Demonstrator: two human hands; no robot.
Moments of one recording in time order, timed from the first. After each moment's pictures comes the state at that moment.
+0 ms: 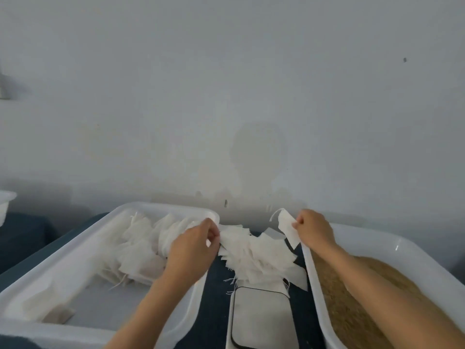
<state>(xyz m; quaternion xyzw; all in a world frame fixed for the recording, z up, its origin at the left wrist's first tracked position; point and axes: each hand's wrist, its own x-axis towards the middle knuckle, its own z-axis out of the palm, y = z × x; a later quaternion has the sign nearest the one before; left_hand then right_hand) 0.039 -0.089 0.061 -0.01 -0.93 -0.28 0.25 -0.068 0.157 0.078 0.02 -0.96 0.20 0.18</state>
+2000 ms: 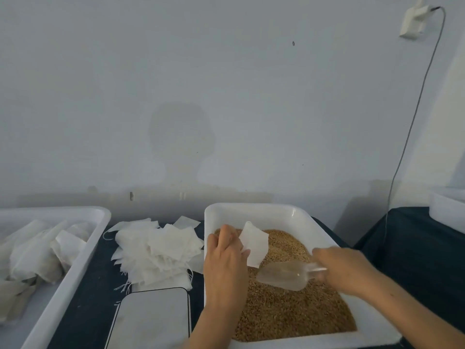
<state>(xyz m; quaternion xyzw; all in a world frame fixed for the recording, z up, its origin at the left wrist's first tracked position) 0.024 0.162 0.019 -0.12 -0.89 -0.32 0.32 0.052 0.370 0.063 -0.02 -1.00 -0.09 -0.02</state>
